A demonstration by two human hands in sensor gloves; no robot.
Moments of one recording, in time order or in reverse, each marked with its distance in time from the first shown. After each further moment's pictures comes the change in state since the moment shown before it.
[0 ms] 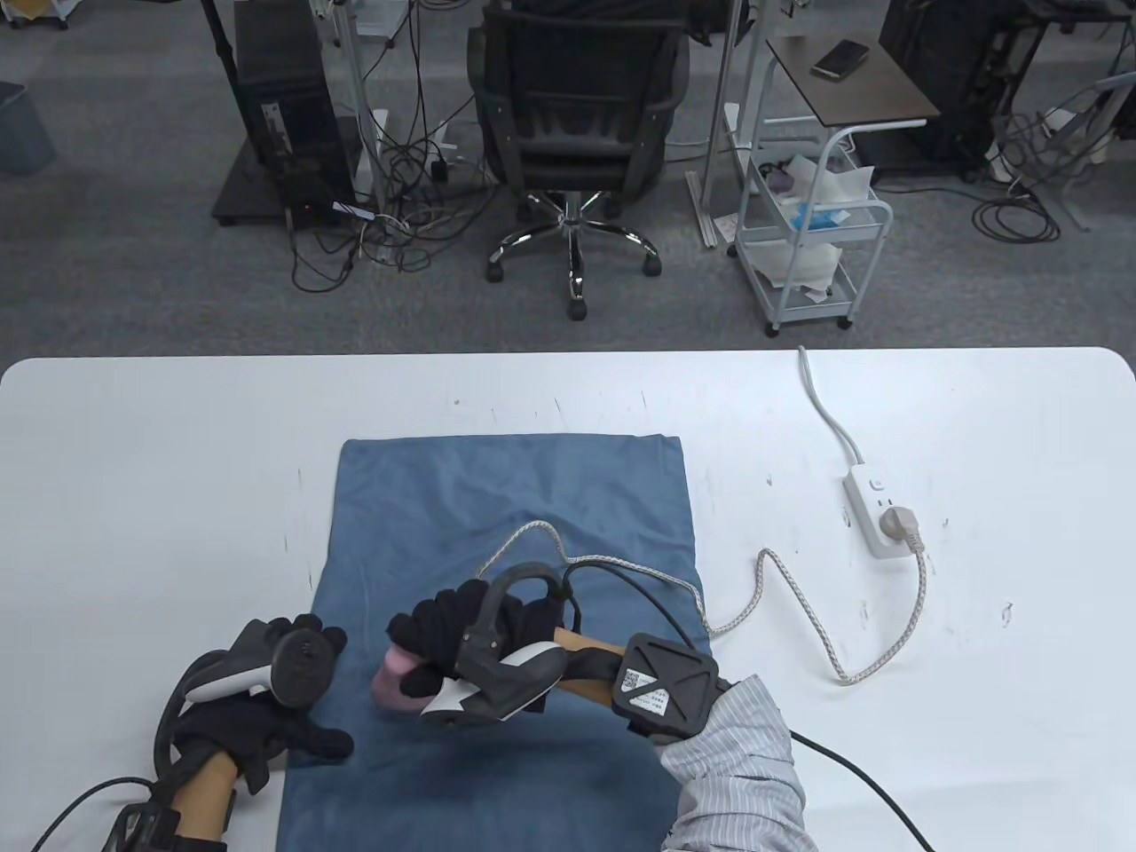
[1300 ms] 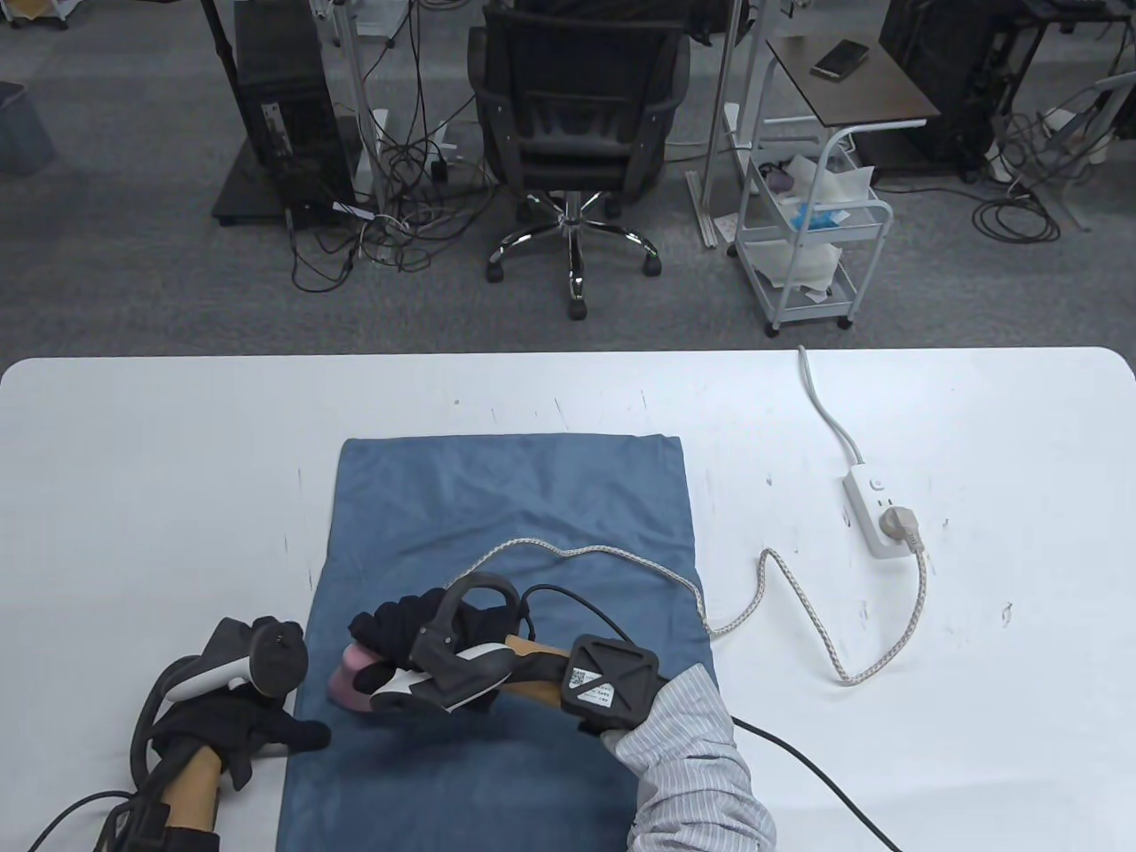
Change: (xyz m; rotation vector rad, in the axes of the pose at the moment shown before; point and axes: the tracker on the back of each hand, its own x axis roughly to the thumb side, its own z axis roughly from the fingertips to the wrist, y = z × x) left_hand -0.031 -0.008 0.000 -0.005 0.119 0.101; right_hand -0.001 0.039 -0.042 0.032 0.142 -0.012
